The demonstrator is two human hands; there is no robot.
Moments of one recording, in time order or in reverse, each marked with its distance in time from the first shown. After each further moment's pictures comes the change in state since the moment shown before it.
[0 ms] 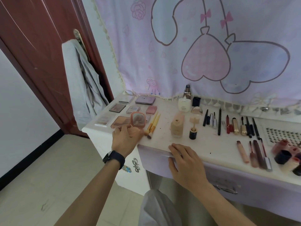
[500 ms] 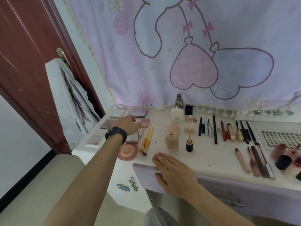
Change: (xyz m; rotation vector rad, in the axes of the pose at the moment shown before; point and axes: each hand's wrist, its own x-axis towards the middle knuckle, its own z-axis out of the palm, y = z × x) left_hand 0.110 0.081 -0.007 0.411 -0.263 0.161; right_hand 0.032 -0.001 0.027 -0.041 -0.084 -0.234
